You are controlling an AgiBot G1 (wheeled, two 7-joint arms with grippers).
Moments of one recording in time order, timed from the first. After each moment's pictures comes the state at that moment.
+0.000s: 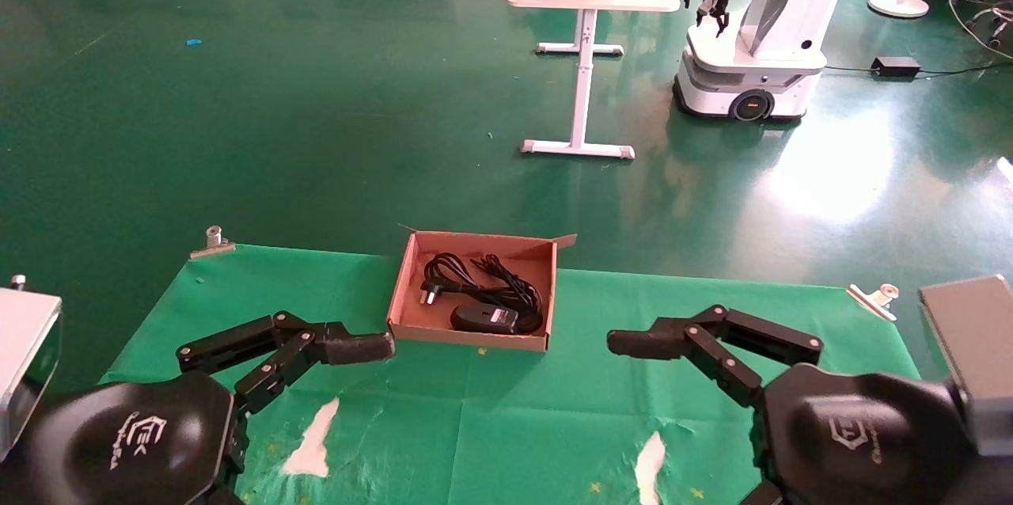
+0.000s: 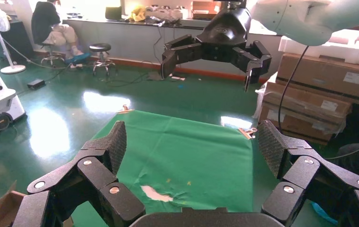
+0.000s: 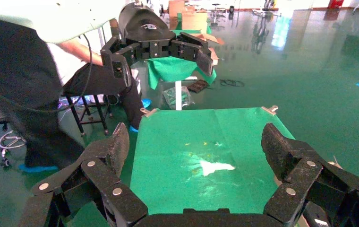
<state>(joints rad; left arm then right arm) -1.06 0.60 0.27 -1.30 0.72 1.51 -0.19 1.07 -0.61 -0.28 1.28 -0.73 -1.50 0.19</state>
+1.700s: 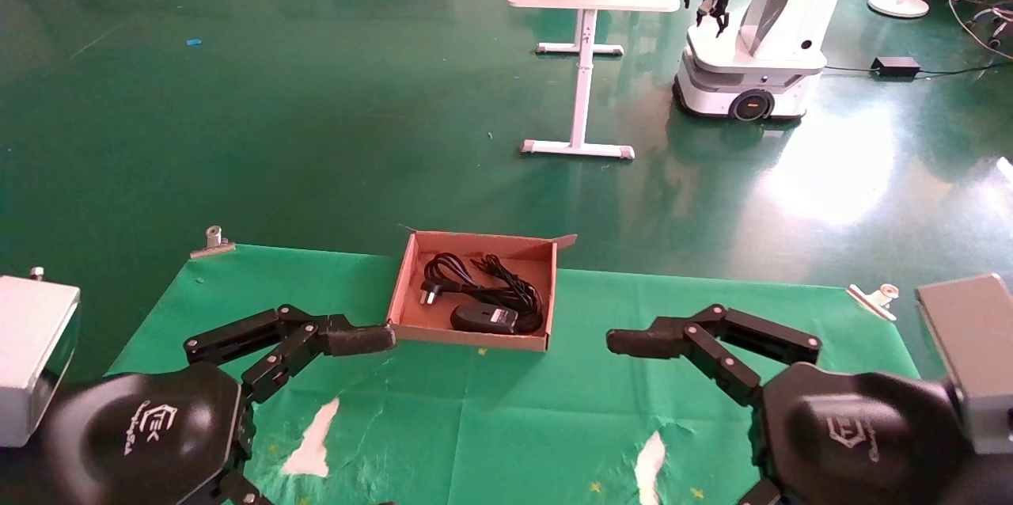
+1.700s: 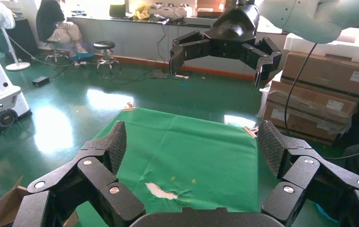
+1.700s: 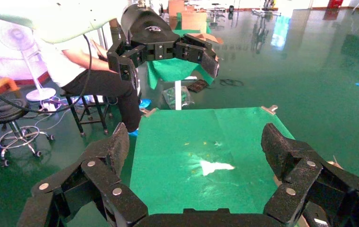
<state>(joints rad) -1.08 0.61 0.28 -1.28 0.73 1.49 -0.19 1.08 -0.61 -0.28 1.28 -0.73 -1.50 0.19</state>
